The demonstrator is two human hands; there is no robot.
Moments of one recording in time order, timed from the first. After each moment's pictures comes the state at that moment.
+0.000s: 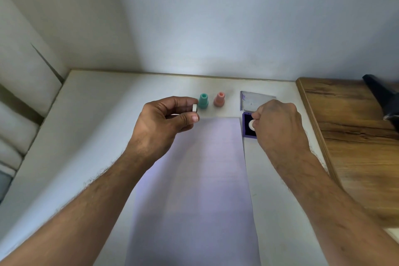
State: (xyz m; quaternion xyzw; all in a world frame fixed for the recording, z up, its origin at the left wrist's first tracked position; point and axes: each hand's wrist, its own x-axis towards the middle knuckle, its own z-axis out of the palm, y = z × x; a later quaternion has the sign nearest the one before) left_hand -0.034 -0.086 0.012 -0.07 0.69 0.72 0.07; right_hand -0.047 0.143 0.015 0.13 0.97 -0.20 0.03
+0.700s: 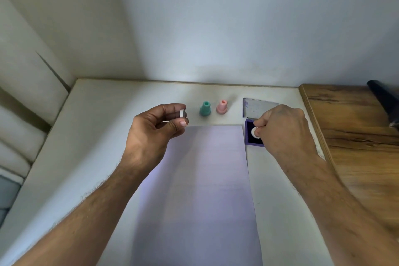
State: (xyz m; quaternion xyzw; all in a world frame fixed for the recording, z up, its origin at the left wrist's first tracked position) left_hand -0.033 -0.102 0.000 -0.07 0.69 0.72 0.02; right_hand -0.072 0.158 0.013 0.19 0.95 -0.23 0.12
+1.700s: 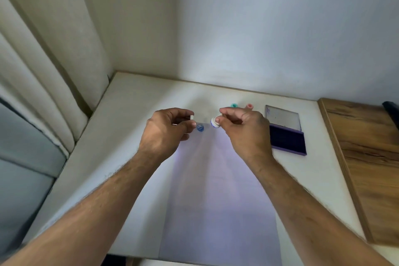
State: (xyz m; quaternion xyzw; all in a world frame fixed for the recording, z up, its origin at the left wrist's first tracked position) left_hand -0.024 -0.146 -0.003 -0.16 0.75 0.64 0.05; right_hand -0.037 0.035 0.016 0.05 0.86 -0.50 -0.04
